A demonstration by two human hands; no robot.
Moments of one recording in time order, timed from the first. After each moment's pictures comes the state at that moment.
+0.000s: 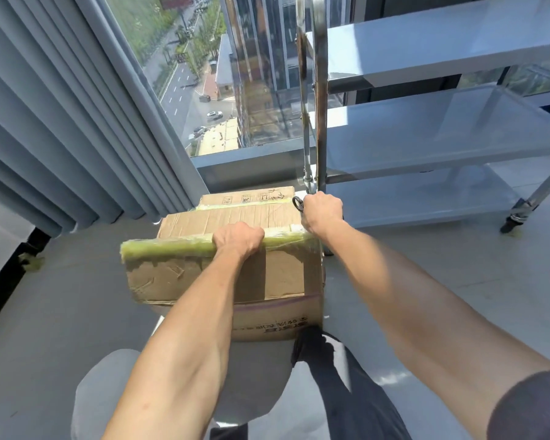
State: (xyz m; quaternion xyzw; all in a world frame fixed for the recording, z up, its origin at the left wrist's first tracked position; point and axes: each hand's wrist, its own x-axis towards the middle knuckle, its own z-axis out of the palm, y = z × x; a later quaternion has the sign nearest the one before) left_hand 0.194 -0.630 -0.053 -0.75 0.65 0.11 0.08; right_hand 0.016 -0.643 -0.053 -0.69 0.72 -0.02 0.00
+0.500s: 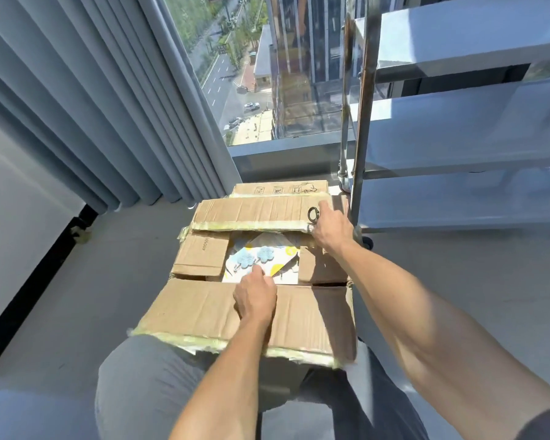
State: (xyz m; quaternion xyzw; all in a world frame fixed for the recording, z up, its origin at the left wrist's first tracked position) left_hand 0.231 -0.527 -0.151 -0.80 0.57 0.11 -0.13; right_hand 0.064 -0.627 -0.094 -0.65 0.72 -0.18 0.18
